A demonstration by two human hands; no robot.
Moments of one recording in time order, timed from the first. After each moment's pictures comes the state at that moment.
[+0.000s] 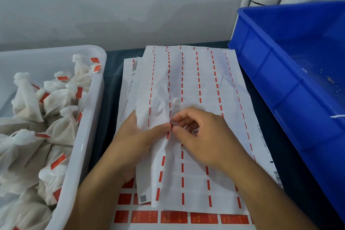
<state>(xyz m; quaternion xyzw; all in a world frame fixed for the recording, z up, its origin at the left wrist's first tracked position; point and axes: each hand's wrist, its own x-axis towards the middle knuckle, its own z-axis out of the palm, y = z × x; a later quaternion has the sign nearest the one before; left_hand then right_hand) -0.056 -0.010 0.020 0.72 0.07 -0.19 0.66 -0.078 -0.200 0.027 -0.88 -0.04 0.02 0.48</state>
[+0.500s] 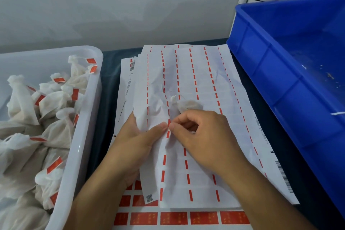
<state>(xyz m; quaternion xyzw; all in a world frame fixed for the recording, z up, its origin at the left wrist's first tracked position) -0.062 -0.015 0.023 0.71 0.07 -0.19 0.67 -0.082 -0.195 0.026 -0.89 0.00 -0.03 0.46</state>
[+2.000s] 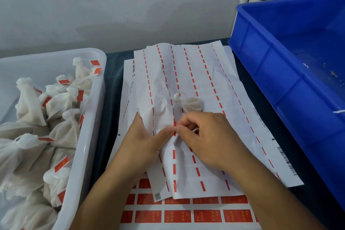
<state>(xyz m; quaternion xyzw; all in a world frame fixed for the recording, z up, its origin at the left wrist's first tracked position) -0.069 -0.022 0.023 0.76 0.01 -0.16 0.63 -0.081 -0.199 0.031 -0.91 -0.03 0.04 0.40</state>
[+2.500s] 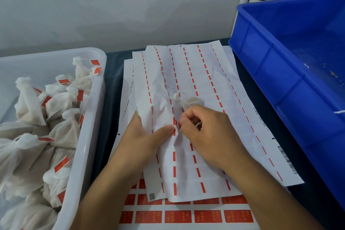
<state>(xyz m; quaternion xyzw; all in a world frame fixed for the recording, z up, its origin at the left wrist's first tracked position) -0.069 -0.019 0.028 0.75 0.08 -0.17 0.64 -0.078 -0.197 0.025 -0.90 0.01 -0.03 0.43</state>
